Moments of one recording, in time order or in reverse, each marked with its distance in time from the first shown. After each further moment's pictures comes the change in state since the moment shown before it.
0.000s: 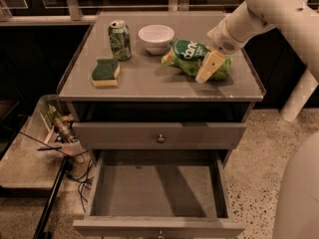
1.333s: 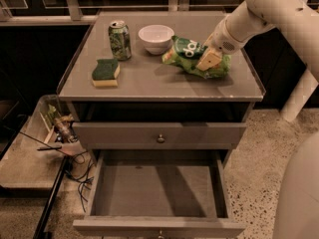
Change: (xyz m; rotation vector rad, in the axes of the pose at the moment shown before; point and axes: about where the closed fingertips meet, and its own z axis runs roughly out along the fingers) arm 0.000 0.000 0.001 -0.001 0.001 0.004
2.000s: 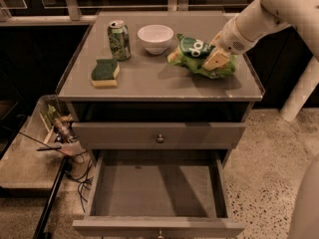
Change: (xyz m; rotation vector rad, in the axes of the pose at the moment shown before) arm 0.004 0.013 -0.022 -0.031 -0.033 -0.019
